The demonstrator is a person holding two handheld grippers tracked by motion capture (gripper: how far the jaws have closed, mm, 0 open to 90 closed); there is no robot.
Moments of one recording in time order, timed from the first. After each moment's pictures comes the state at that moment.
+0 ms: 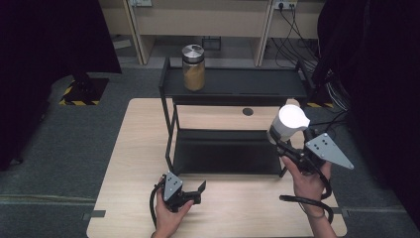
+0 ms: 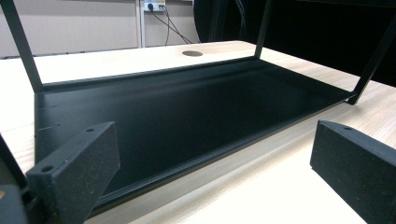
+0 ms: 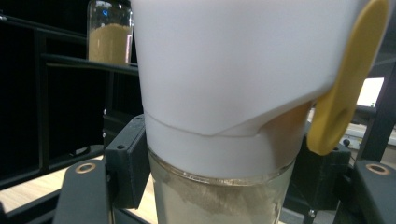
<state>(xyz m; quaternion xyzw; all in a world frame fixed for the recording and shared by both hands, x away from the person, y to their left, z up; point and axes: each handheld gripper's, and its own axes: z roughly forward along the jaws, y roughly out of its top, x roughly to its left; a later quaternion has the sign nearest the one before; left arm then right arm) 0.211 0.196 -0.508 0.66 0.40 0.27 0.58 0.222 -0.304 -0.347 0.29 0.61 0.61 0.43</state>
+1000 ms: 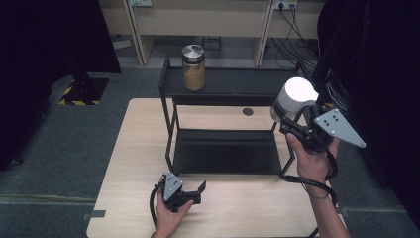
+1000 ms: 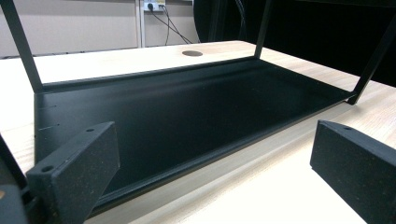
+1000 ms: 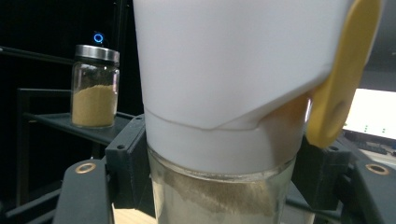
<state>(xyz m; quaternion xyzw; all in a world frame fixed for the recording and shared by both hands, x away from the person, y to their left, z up) 0.211 0.197 -0.508 0.66 0.40 0.27 0.58 0.244 -0.299 -0.304 0.28 0.58 0.63 0.44</state>
